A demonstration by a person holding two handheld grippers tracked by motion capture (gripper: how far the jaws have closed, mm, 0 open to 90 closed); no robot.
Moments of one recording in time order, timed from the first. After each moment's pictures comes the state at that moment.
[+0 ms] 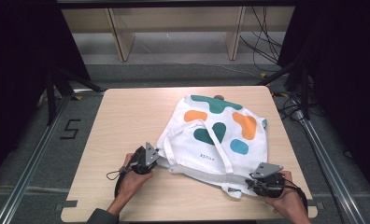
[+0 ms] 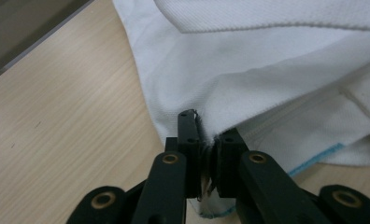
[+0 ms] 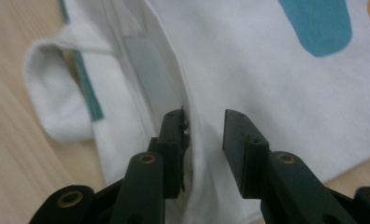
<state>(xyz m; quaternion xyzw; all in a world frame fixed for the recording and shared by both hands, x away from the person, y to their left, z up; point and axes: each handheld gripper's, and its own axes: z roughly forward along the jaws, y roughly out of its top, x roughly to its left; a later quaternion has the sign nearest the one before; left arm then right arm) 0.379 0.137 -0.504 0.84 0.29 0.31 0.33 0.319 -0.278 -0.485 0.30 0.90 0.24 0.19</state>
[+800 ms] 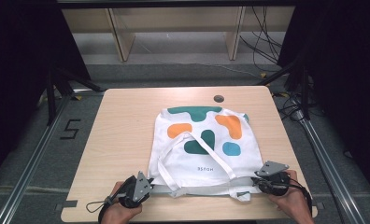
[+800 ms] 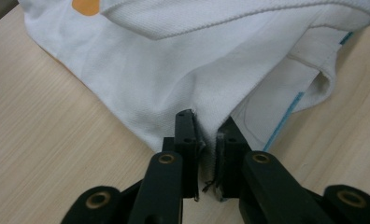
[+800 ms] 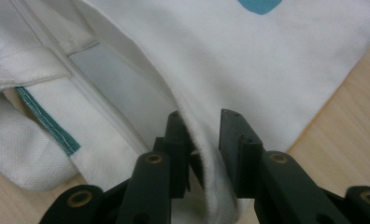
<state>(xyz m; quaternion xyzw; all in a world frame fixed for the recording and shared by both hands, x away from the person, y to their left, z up) 0.287 0.151 -0.495 0.87 0.27 0.26 0.33 0.325 -0.294 -0.489 0.32 0.89 0.25 0.21</state>
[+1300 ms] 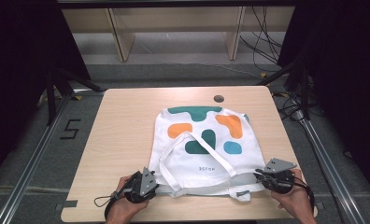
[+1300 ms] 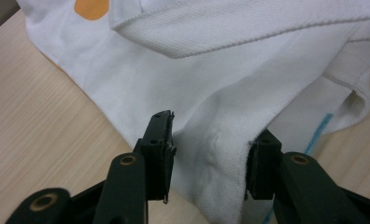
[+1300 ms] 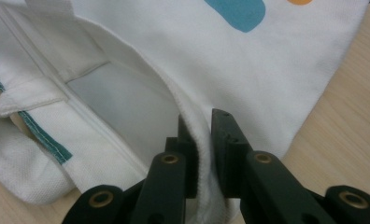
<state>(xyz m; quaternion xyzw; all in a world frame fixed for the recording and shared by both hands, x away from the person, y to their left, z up) 0.303 0.139 -0.498 0.87 0.26 0.27 0.32 0.324 -0.302 -0.481 0.34 0.87 0.29 0.21</state>
